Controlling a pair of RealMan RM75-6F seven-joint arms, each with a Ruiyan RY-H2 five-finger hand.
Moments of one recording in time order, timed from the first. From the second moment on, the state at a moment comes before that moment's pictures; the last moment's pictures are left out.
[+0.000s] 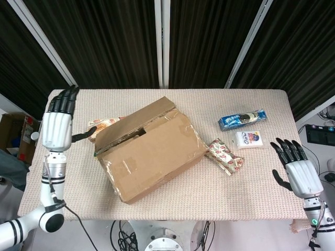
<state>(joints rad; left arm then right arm) -0.48 -1.34 -0.39 -1.72 1.29 1.46 0.38 0.18 -1.07 0.07 -1.62 -1.62 1.40 -0.02</state>
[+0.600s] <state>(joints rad) -0.19 -1.13 -0.22 -1.54 1.34 1.45 -0.21 0.67 -0.94 0.28 -1.93 -1.54 0.90 -0.07</state>
